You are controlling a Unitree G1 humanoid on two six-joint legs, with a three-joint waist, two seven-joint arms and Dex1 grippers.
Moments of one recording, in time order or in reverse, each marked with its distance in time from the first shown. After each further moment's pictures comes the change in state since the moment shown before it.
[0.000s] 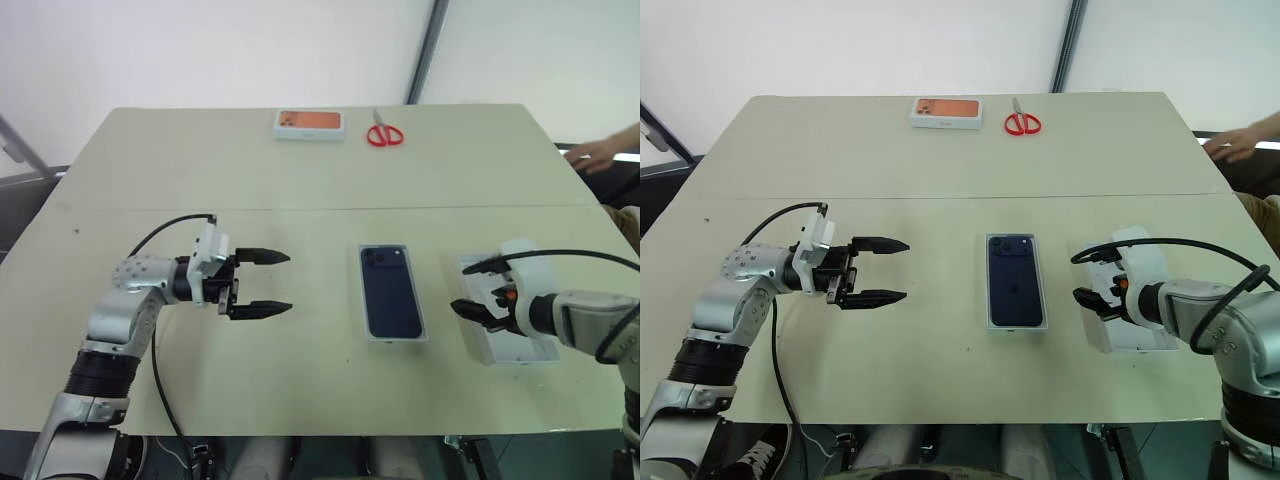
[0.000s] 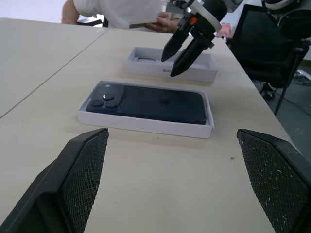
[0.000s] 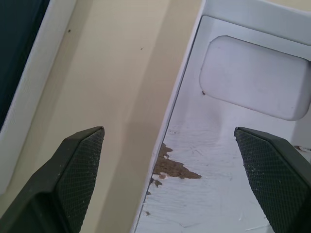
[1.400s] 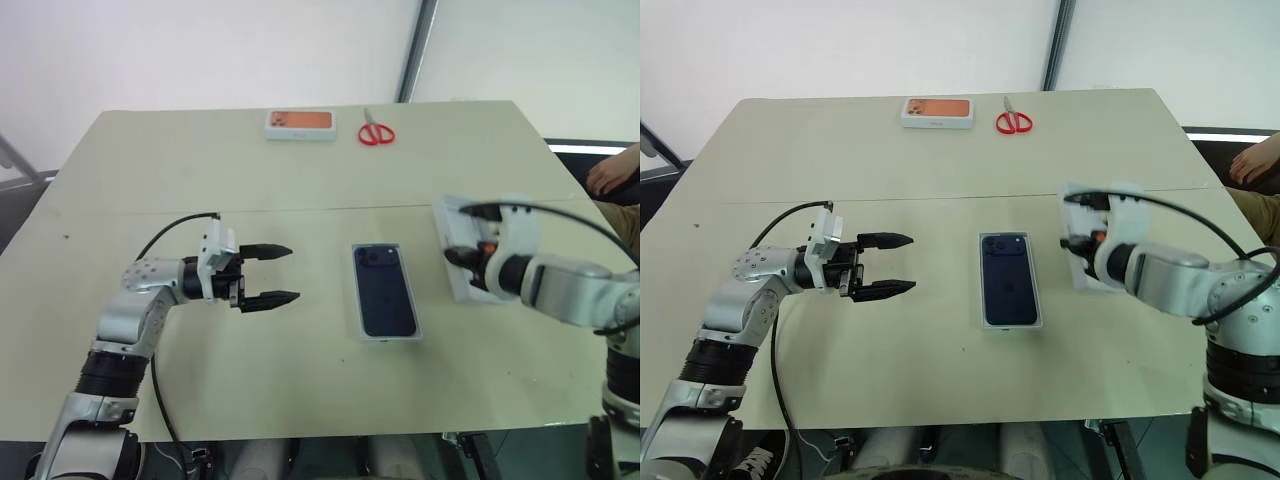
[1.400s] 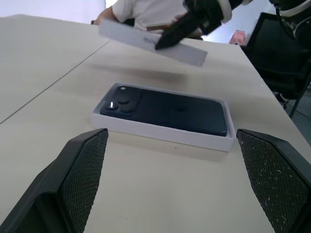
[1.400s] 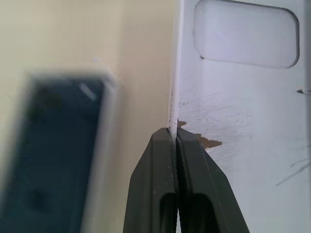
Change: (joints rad) left arm -0.010 -0.045 0.001 0.003 0.006 0.061 0.113; right arm -0.193 0.069 0.031 0.196 0.793 -0.331 -0.756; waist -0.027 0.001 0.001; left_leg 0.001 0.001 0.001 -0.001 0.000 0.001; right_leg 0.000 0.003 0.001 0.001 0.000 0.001
